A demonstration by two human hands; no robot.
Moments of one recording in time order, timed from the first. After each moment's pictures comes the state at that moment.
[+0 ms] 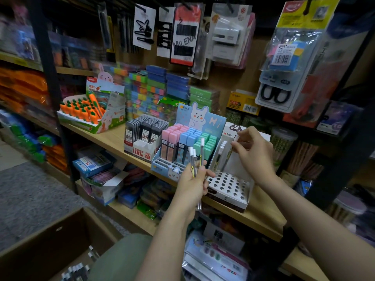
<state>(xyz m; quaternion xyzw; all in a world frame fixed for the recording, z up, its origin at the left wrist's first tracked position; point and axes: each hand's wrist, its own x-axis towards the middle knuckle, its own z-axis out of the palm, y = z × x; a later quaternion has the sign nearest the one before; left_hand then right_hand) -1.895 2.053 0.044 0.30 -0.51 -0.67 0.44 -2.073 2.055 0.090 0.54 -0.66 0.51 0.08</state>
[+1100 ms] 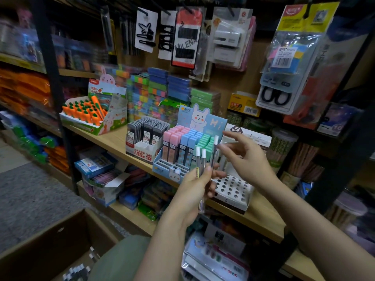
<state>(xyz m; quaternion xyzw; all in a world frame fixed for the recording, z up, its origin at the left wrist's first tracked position) -1.889 2.061 0.053 0.25 -0.48 -0.74 0.40 -2.039 2.079 0.102 0.60 -0.62 0.50 -0.10</state>
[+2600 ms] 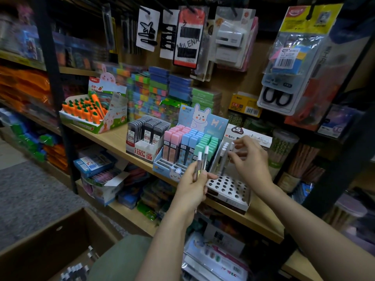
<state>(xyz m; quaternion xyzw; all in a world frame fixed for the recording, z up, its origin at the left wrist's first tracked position) -1.886 2.053 0.041 0.31 -0.53 -0.66 0.42 -2.062 2.059 0.078 0.58 -0.66 0.46 0.09</state>
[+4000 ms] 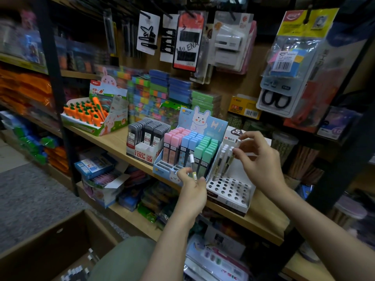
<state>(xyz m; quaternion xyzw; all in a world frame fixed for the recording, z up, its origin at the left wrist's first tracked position) -1.894 2.048 0.030 0.40 -0.55 -0.63 0.39 -2.061 2.084 0.098 0.62 -0.59 0.51 0.08</state>
